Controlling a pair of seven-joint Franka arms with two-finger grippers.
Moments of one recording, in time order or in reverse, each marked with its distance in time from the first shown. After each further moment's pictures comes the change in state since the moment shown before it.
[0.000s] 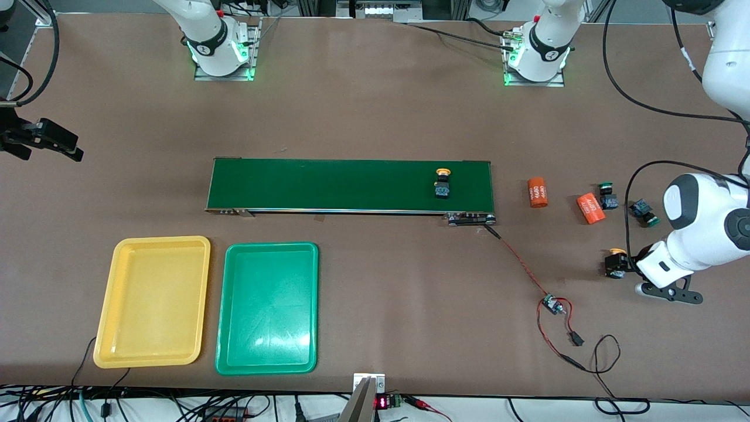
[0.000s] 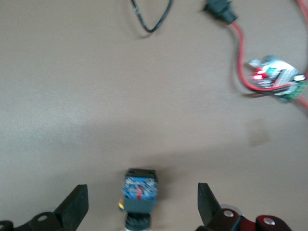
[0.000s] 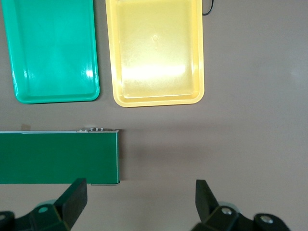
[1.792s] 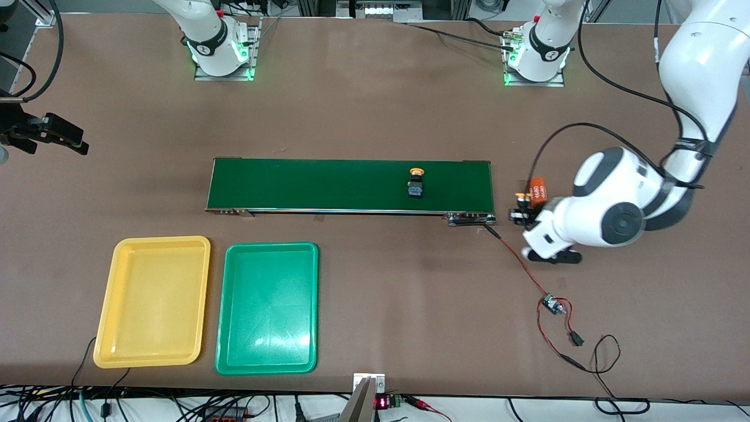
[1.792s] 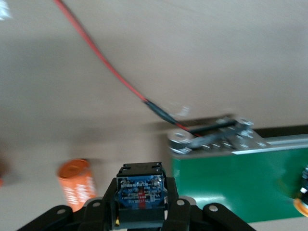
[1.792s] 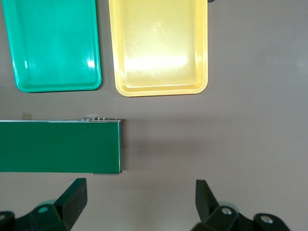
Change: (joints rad) left arm 0.000 0.002 -0.547 -0.074 0.000 -0.538 -0.655; right arm 0.003 -0.003 0.004 0.000 0.000 -0.046 0.001
